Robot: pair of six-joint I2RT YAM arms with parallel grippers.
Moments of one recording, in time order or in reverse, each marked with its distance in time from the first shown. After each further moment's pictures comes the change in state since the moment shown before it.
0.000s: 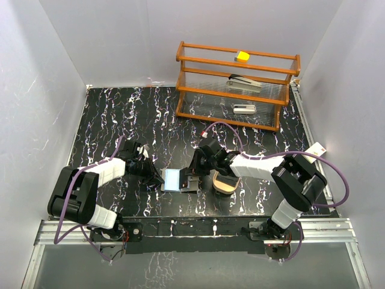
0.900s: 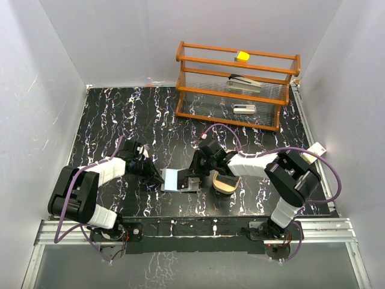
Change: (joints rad) left arm 0.000 0.008 0.006 -0.006 0.001 0.000; right arm -0.014 0.062 -0.007 0.040 -0.042 -0.005
